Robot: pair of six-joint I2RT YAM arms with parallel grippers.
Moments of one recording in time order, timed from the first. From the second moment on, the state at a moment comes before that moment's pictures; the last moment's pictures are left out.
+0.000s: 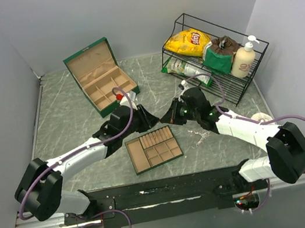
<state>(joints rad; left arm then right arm) -0.75 1.39 0.79 0.21 0.08 -0.84 0.56 1.29 0.76 -0.01 -0.26 0.85</state>
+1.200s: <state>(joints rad) -0.76 1.42 0.80 0.20 0.11 -0.83 0.56 1.28 0.73 0.02 -0.26 0.87</state>
